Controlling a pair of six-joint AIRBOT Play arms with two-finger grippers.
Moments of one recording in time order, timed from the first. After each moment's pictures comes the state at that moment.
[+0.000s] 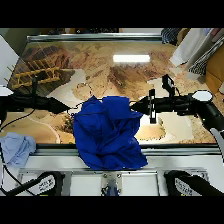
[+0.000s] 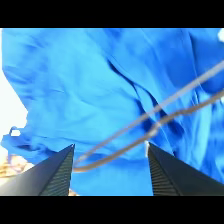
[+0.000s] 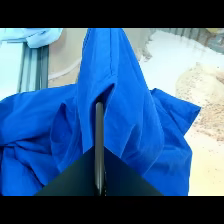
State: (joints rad) left arm 0.30 -1.27 1.07 0.72 -1.43 -0.61; right arm 0.01 -1.15 0.91 -0.26 1.35 -0.12
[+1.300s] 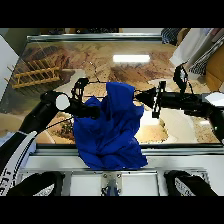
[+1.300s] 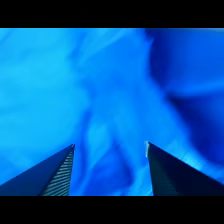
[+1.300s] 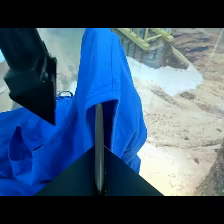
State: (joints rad) left arm -0.46 -1.20 1.07 1.27 -1.06 -1.73; right arm 0.00 -1.00 0.91 -0.25 1.17 -0.02
